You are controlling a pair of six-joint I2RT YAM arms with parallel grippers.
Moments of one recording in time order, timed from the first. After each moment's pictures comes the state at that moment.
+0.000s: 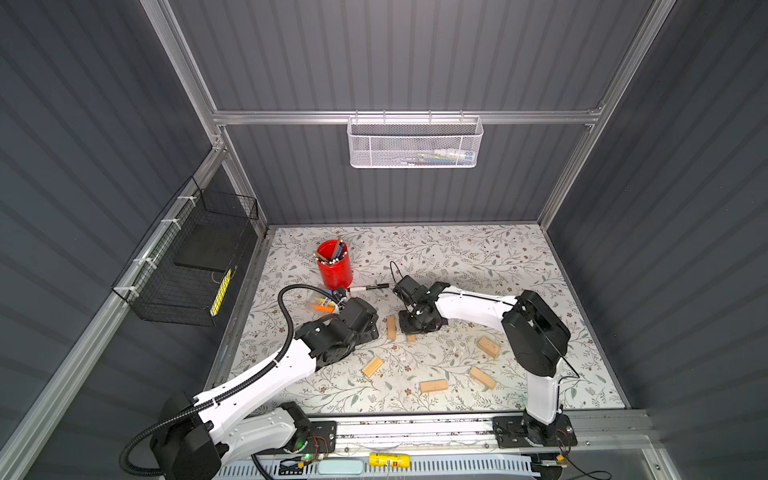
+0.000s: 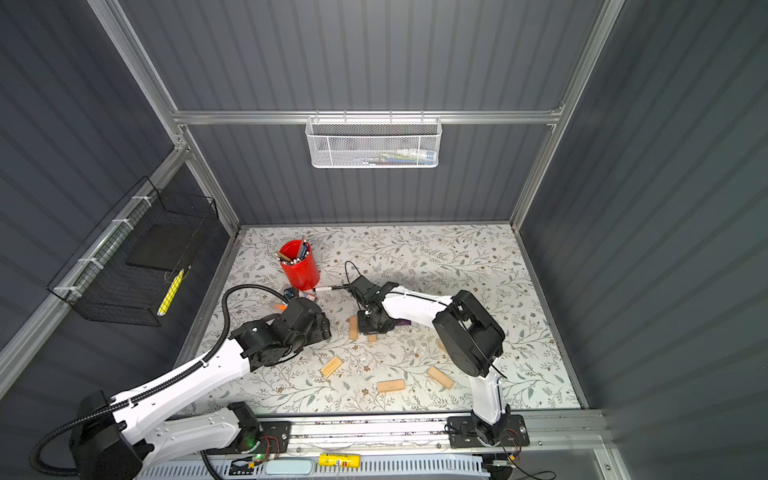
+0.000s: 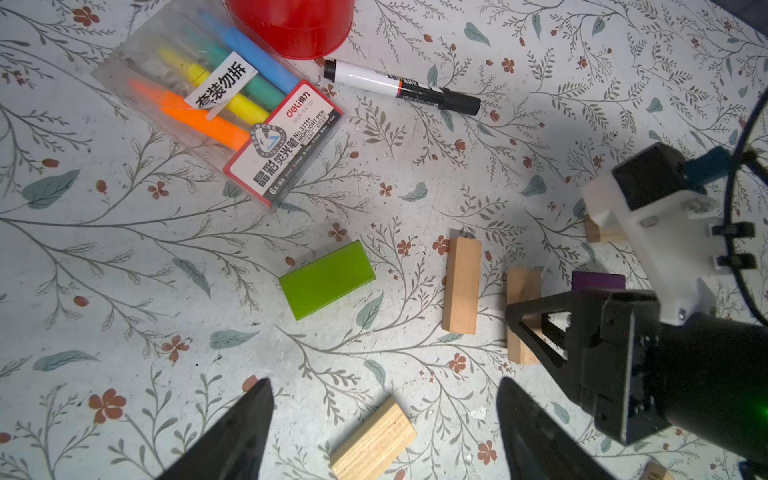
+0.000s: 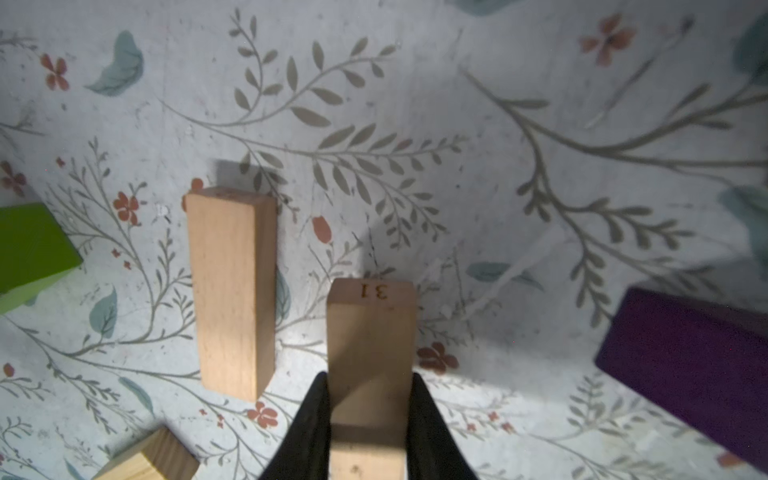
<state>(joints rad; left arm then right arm) -0.82 1.11 0.82 -0.69 -0.34 -0.92 0.82 1.97 1.35 -0.68 -0.04 0.67</state>
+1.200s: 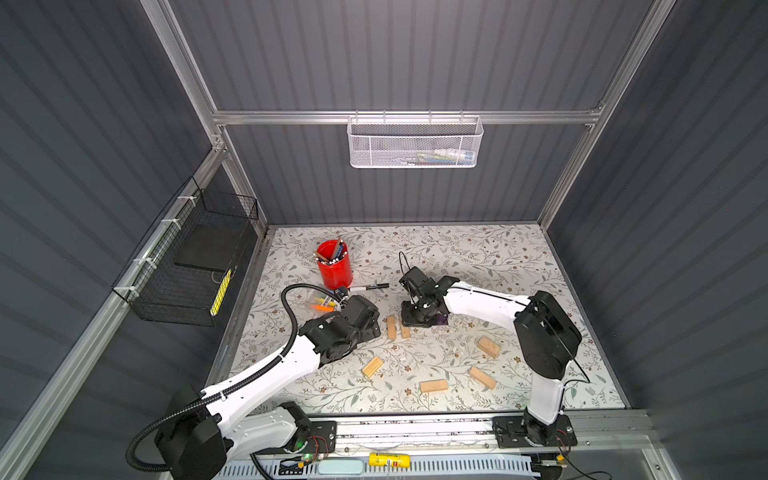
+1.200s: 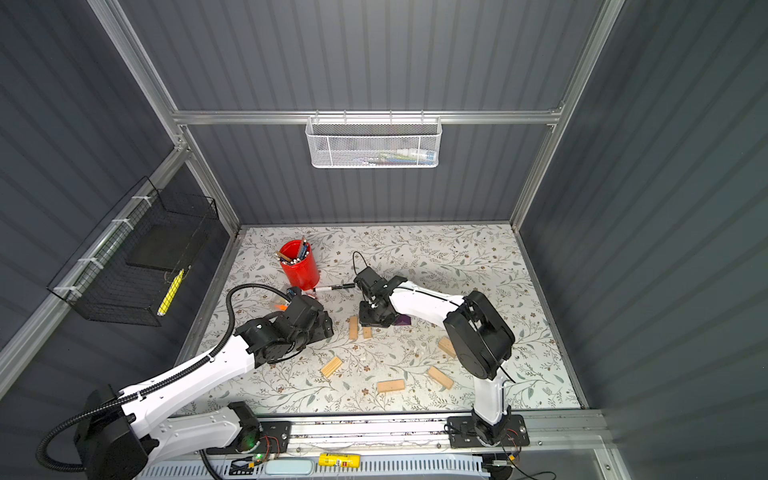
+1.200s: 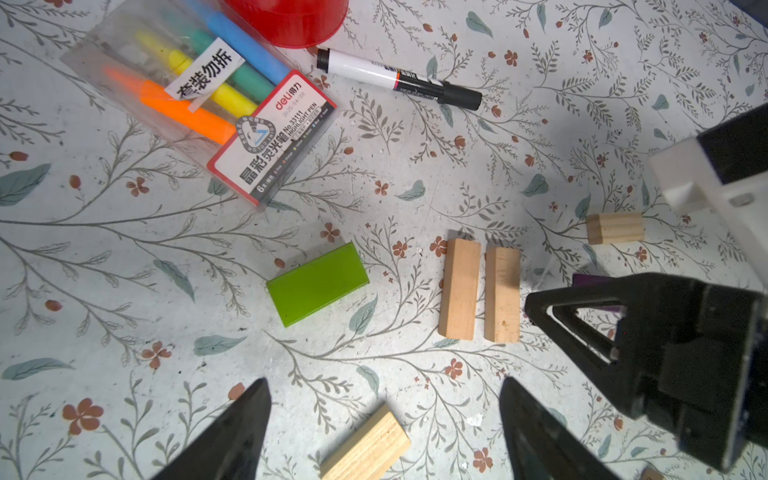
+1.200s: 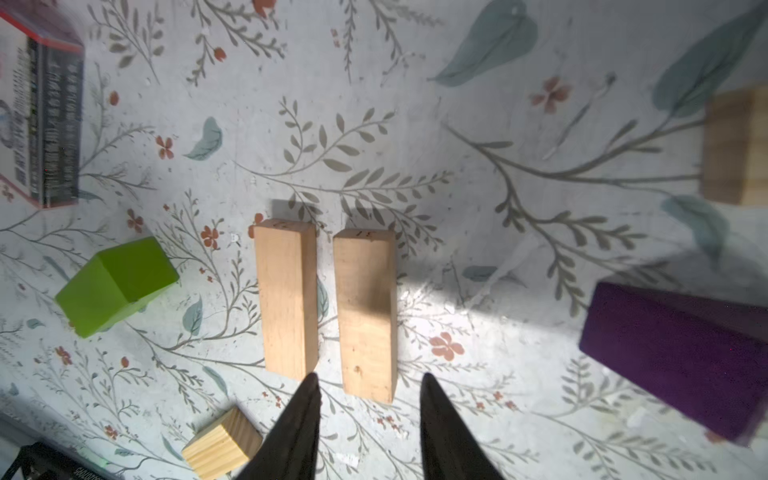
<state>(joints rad) -0.79 1.15 0.82 -0.66 -0.30 -0.91 0.77 1.89 1.32 -0.64 -0.12 0.72</state>
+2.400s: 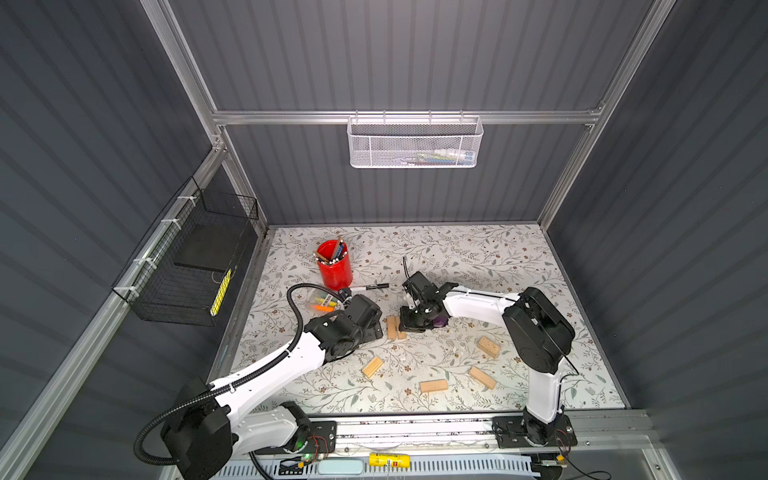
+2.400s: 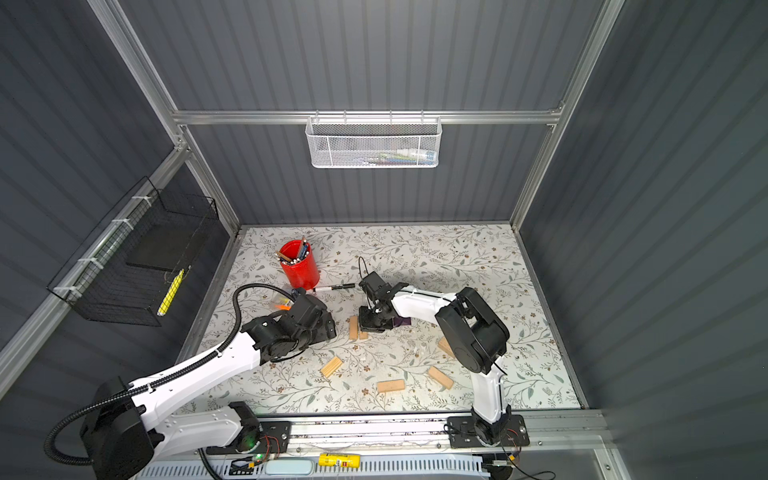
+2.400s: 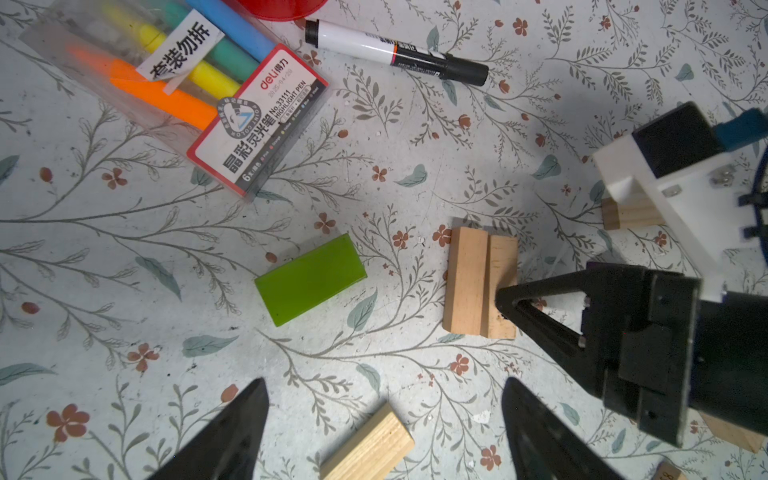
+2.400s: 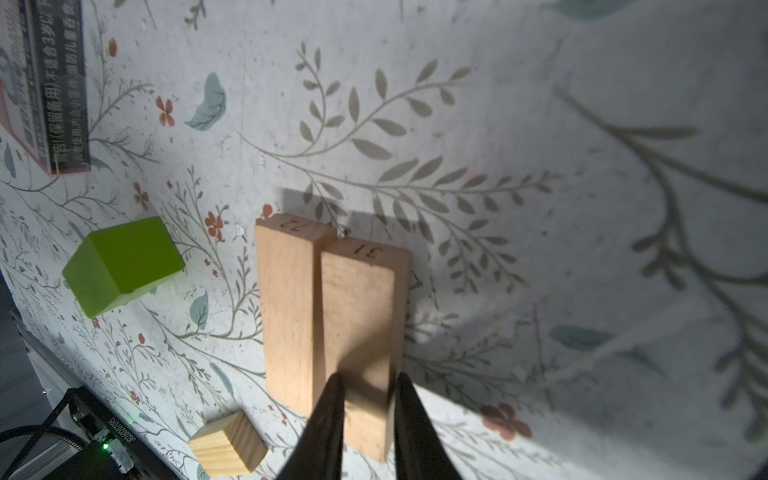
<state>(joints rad) -0.78 1.19 0.82 -0.65 -0.27 -0.89 0.76 1.95 1.24 -0.47 -0.28 0.67</state>
